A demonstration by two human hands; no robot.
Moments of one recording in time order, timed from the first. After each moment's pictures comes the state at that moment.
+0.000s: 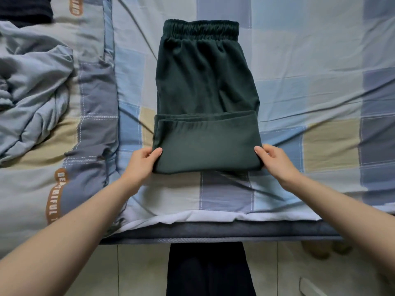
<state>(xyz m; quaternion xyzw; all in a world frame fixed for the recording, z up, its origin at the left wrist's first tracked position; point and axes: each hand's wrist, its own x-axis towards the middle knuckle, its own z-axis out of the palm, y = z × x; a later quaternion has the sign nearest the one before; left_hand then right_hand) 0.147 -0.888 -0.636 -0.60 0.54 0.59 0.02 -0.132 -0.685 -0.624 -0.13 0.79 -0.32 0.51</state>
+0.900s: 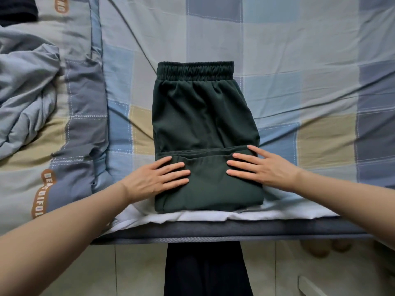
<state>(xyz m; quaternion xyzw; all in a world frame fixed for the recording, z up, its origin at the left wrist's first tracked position) 0.155 -0.870 -0.638 0.16 0.96 -0.02 0.23 -0.163 -0.659 -0.620 -0.85 0.46 0.20 0.13</state>
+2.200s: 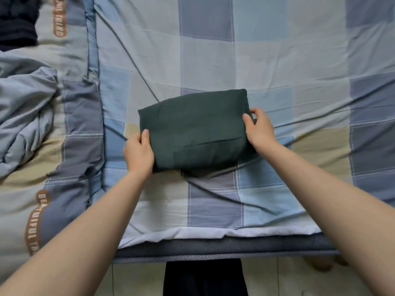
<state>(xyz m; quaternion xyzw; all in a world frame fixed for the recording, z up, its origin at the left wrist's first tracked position) 0.062 -0.906 -0.632 -0.69 0.62 0.36 -0.06 -0.185 -0.773 -0.633 -0.16 0.89 -0.27 0.32</state>
